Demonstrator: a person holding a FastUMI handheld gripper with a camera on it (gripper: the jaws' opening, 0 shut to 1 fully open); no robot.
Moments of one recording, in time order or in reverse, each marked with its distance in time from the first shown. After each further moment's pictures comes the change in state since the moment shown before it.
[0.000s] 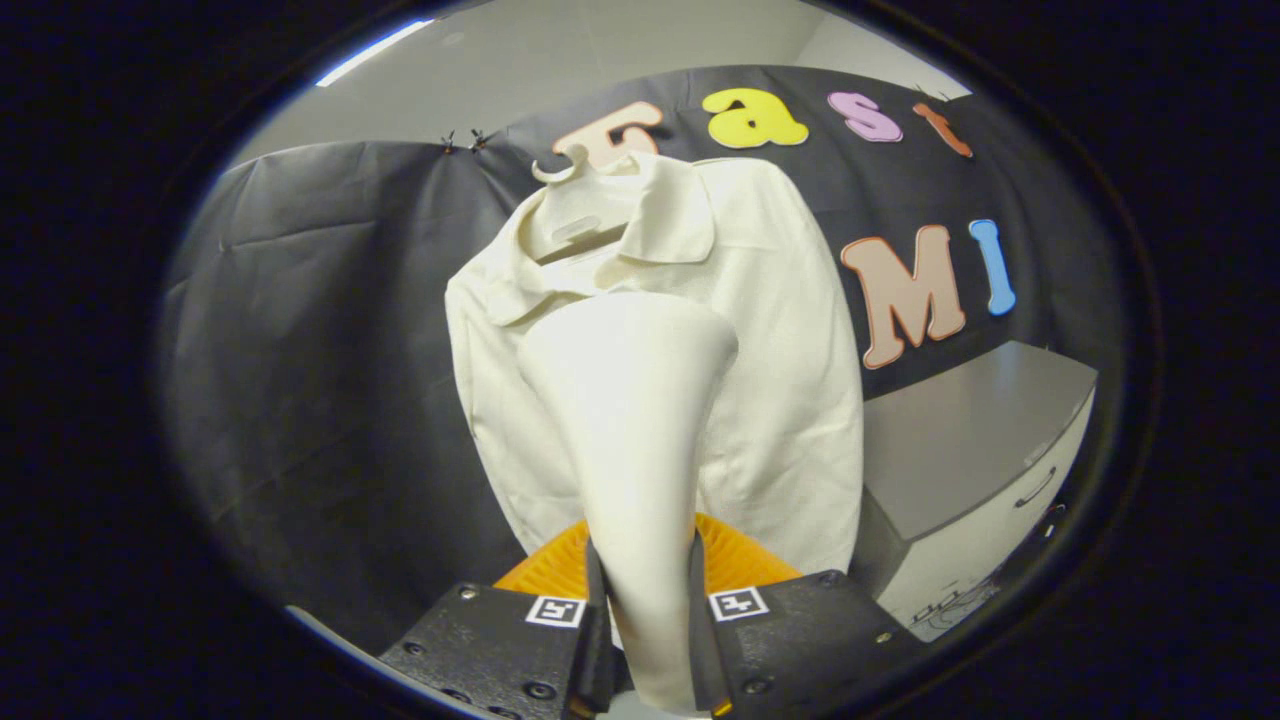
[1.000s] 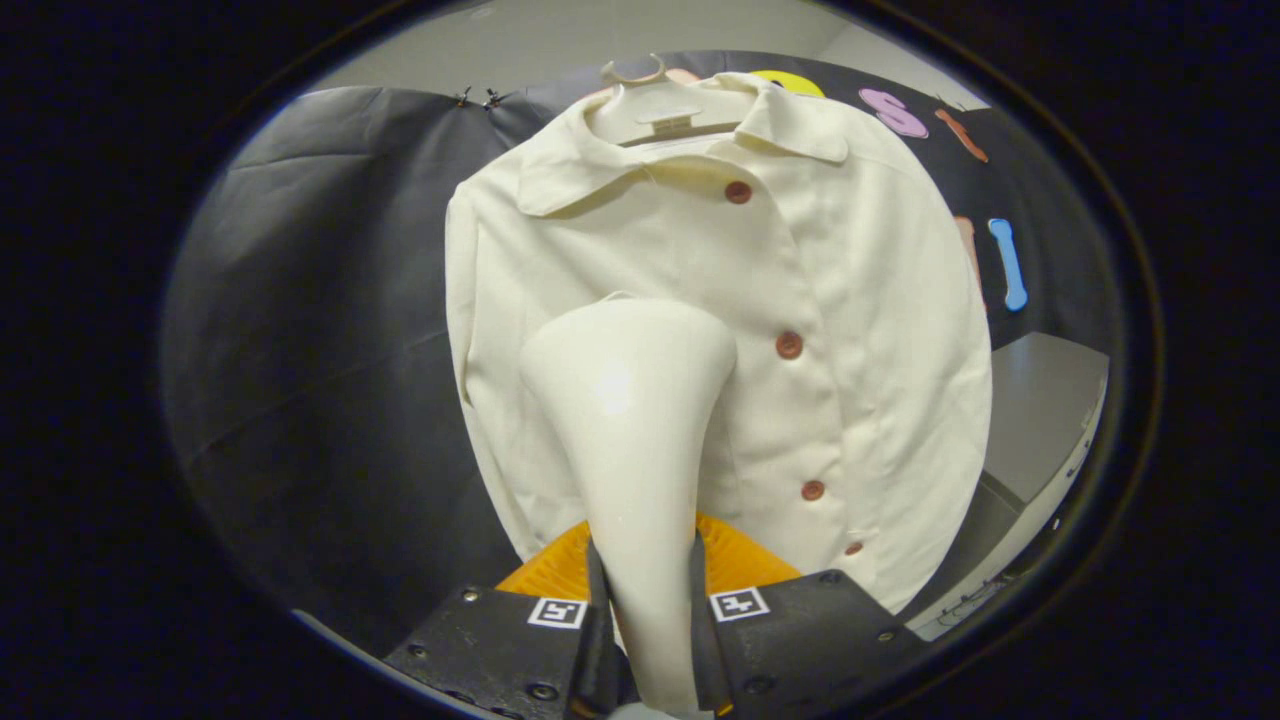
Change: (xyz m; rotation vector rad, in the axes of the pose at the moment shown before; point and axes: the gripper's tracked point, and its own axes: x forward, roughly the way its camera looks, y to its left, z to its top) arm 0.115 0.056 -0.042 -0.033 -0.008 -0.096
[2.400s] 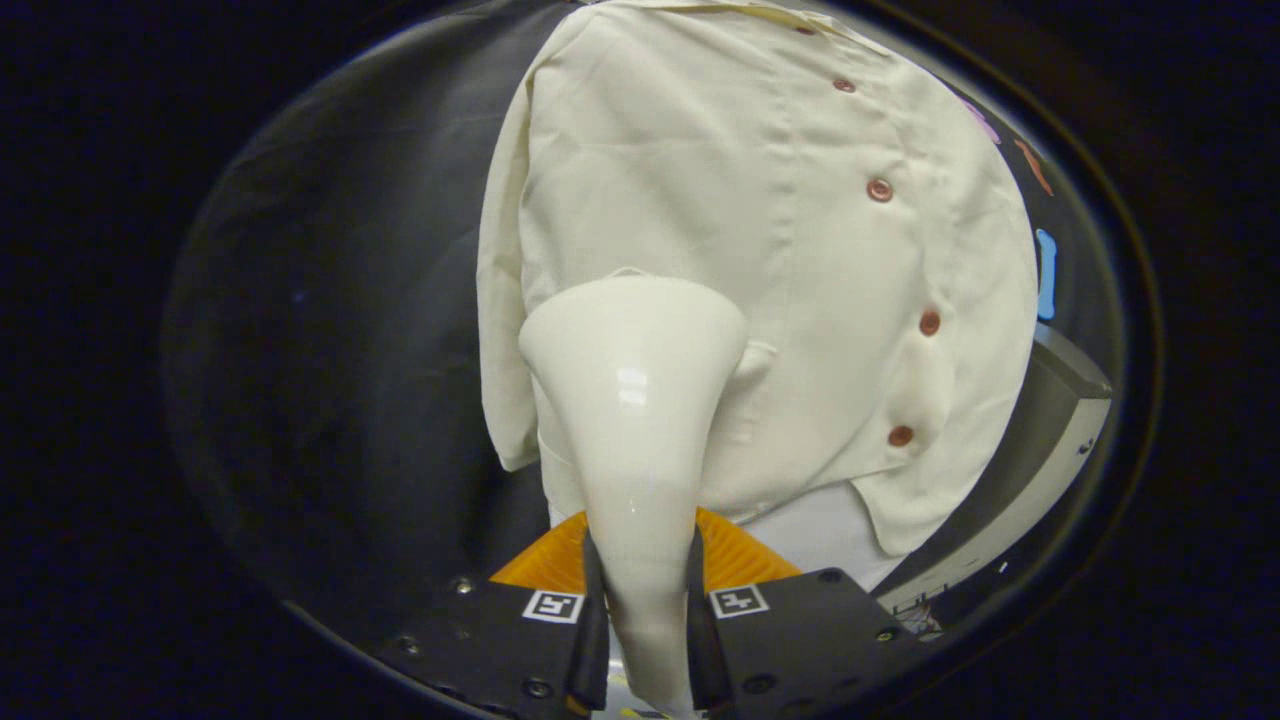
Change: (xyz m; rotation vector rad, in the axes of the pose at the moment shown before) arm 0.035 -0.063 -0.208 -0.296 0.276 -0.082
